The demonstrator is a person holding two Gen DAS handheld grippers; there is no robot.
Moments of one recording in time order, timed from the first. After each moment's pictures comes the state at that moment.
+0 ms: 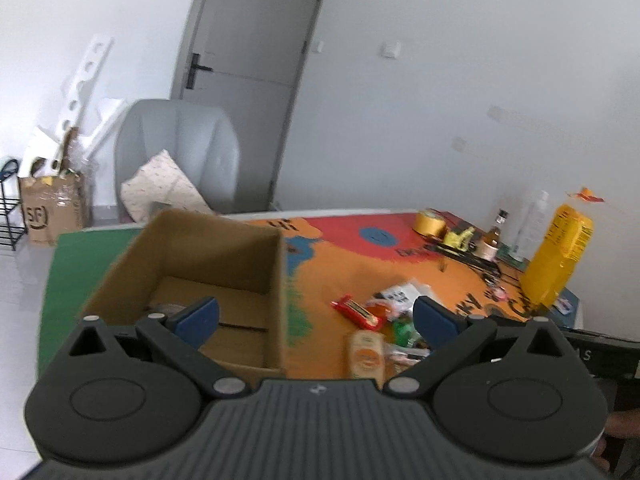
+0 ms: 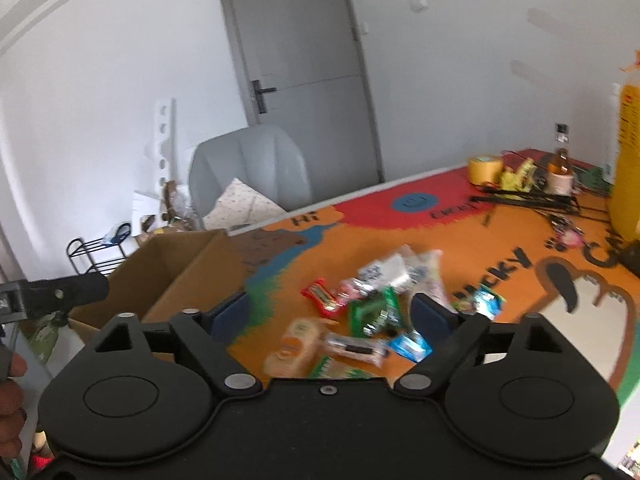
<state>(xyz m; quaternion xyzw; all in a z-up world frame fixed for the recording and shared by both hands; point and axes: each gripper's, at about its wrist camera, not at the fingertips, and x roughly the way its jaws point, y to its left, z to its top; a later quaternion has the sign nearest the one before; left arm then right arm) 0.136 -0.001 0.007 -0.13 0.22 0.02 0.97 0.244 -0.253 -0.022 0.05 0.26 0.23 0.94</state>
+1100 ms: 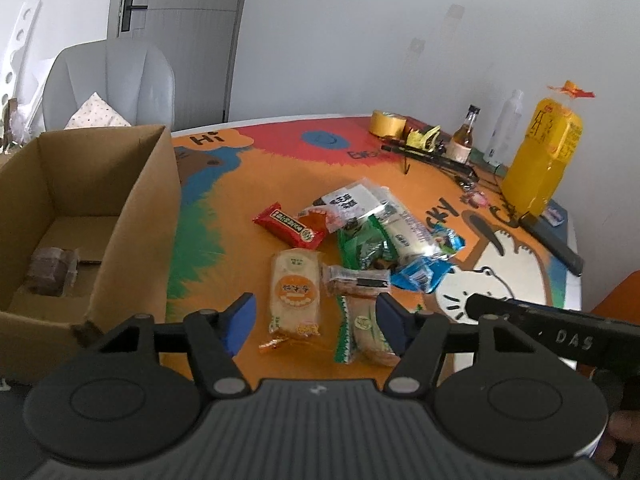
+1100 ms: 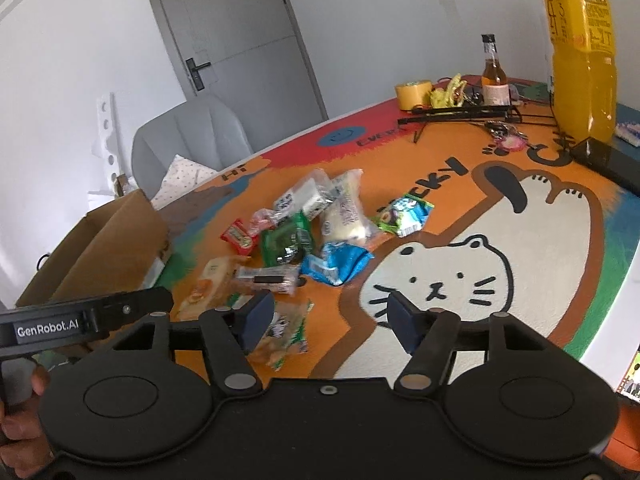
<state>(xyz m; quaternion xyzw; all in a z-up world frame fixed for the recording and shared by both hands) 0.211 -0.067 -0.060 -0.08 0.33 -0.04 0.94 0.263 -0.294 -0.086 0.10 0.32 0.18 0.93</state>
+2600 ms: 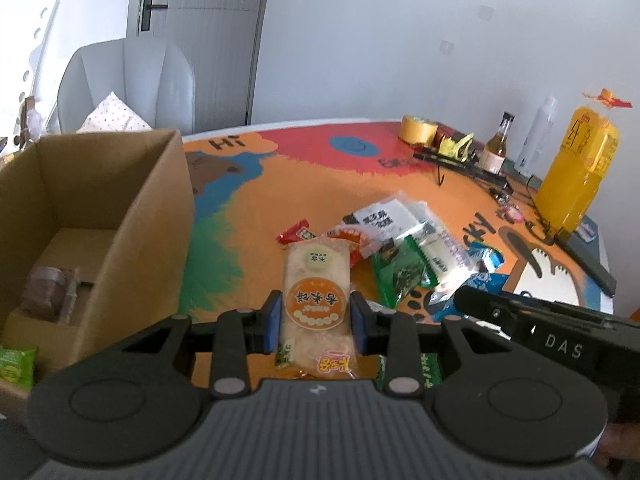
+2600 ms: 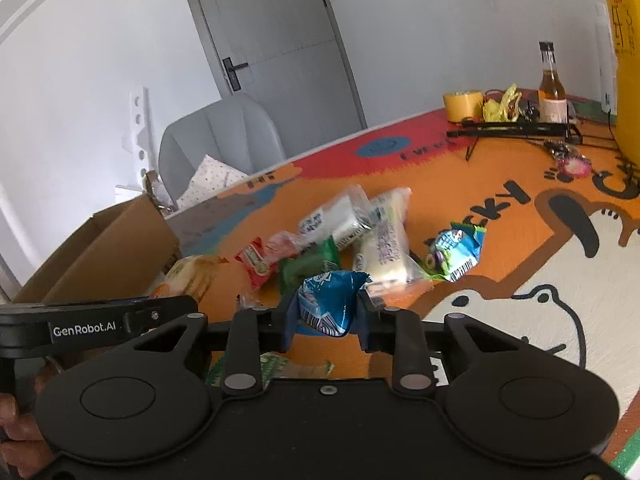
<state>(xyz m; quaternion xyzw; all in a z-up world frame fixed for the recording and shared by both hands) 0.243 -0.059 -0.063 -0.09 0.32 0.00 0.94 0.300 -0.267 -0.093 0.08 0.29 0.24 0.92</state>
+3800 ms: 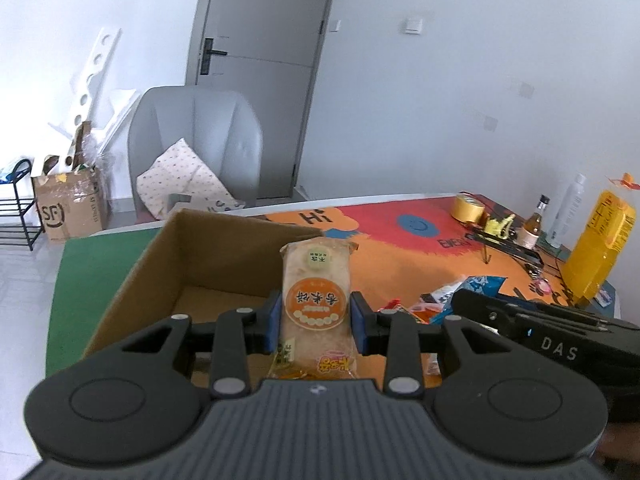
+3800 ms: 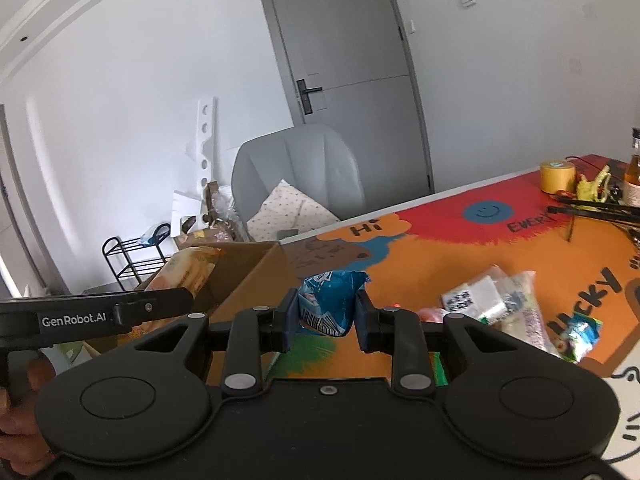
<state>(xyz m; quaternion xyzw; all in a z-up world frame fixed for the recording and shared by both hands) 0.193 0.029 -0.007 -0.11 0.25 0.07 0.96 0.279 -0.175 -0.031 0.05 0.23 0.32 0.92</state>
